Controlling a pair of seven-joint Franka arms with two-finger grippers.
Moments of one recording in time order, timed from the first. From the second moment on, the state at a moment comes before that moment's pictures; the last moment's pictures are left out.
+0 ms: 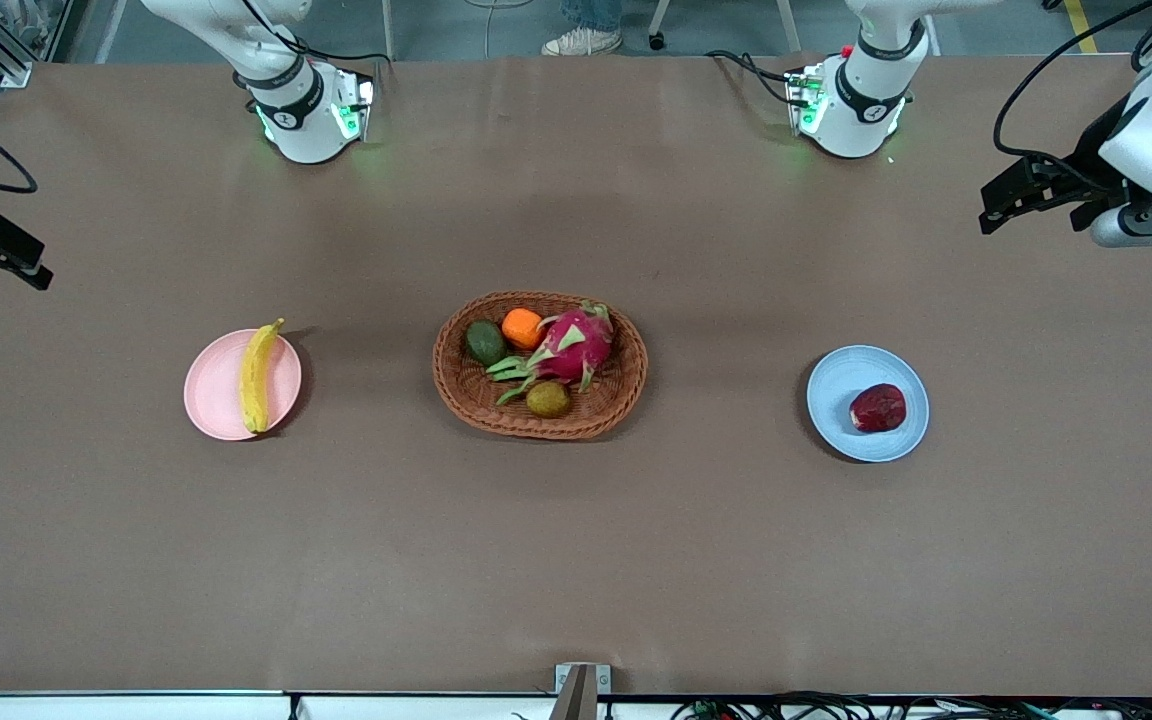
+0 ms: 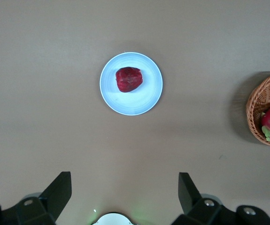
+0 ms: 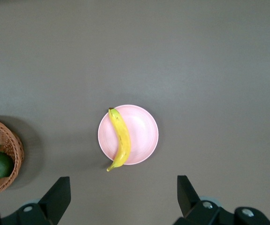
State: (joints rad) left arm 0.06 -0.06 -0.20 -1.57 -0.02 1.47 -0.15; right arm -0.06 -0.07 -0.02 -1.64 -0.03 1.65 -0.01
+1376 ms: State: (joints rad) left arm 0.06 -0.08 -0.20 -1.57 -0.02 1.46 -0.15; right arm -0.06 -0.13 -0.02 -1.70 -0.03 1.68 -0.01
